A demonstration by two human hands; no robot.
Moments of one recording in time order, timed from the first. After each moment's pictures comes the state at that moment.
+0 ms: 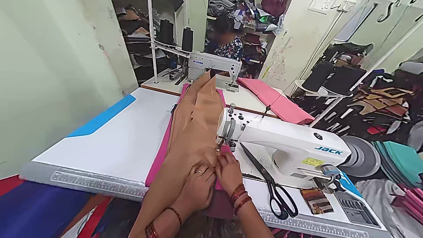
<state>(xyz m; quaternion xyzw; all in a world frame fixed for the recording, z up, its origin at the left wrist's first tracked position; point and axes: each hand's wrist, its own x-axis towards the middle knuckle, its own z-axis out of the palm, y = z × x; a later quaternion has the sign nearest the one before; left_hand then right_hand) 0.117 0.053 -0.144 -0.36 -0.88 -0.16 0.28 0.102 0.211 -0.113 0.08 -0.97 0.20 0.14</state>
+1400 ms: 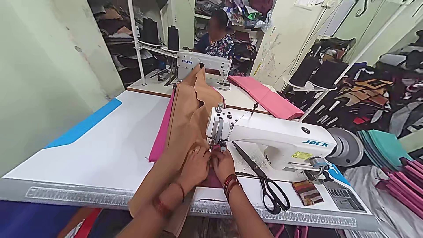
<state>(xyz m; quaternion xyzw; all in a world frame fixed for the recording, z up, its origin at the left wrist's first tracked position) 0.060 0.077 -0.100 -0.28 -0.94 -0.18 0.02 0.075 0.223 -0.124 0.03 -0.93 0.31 0.19</state>
